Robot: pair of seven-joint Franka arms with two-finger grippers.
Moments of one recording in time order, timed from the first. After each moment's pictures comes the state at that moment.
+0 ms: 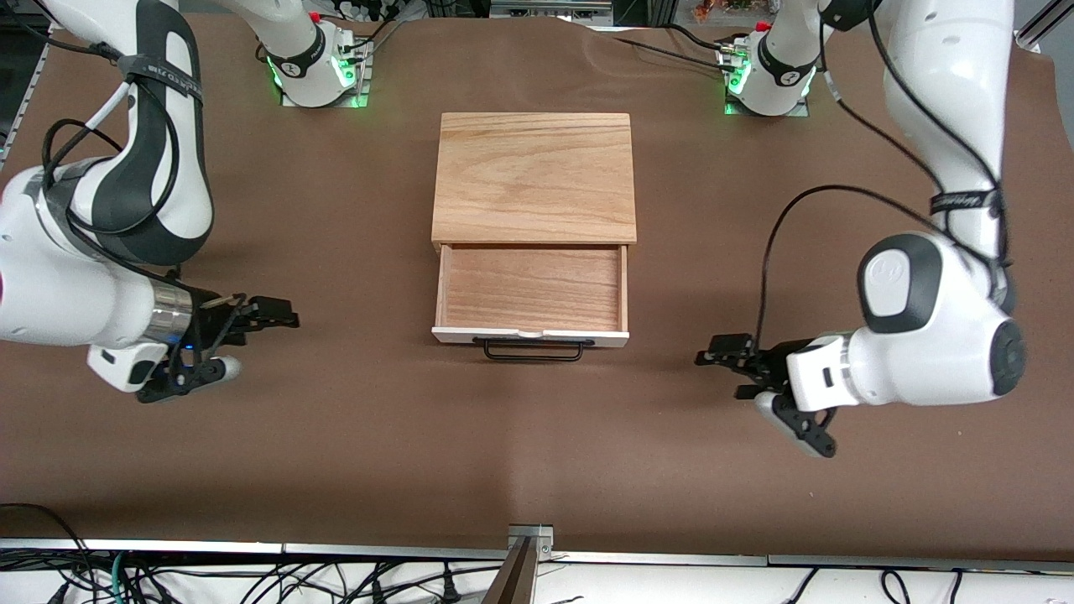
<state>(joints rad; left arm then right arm) -0.13 0.70 -0.03 -1.07 -0.41 1.75 0.45 0.47 0.59 -0.53 -1.23 0.42 1.64 -0.31</state>
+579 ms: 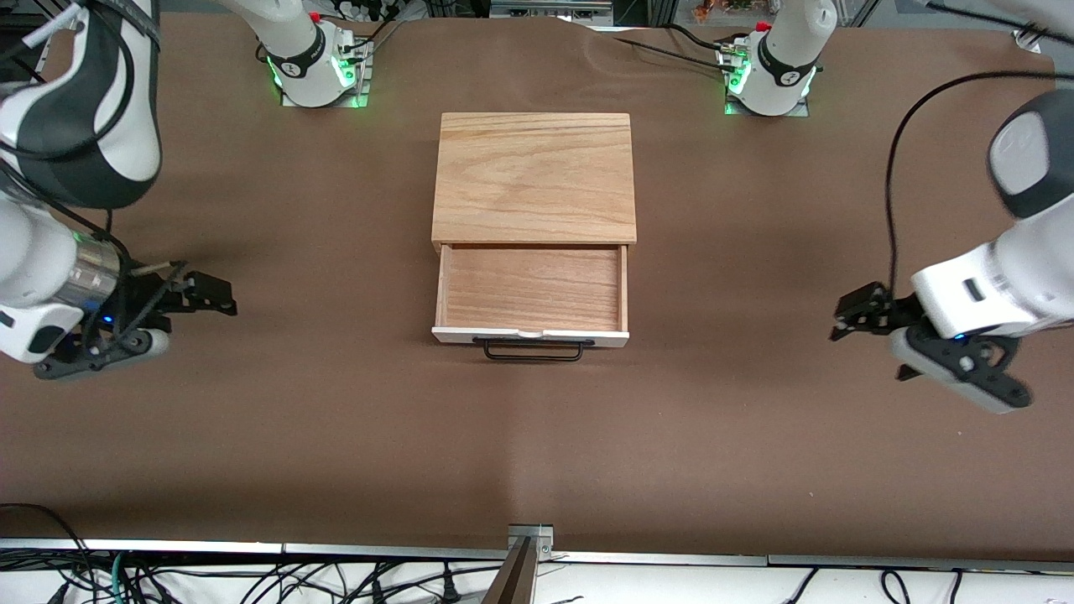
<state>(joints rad) -0.07 0.43 -0.02 -1.15 -0.09 1.71 0.45 0.48 0.45 -0.54 -1.22 0.27 1.57 -0.25</state>
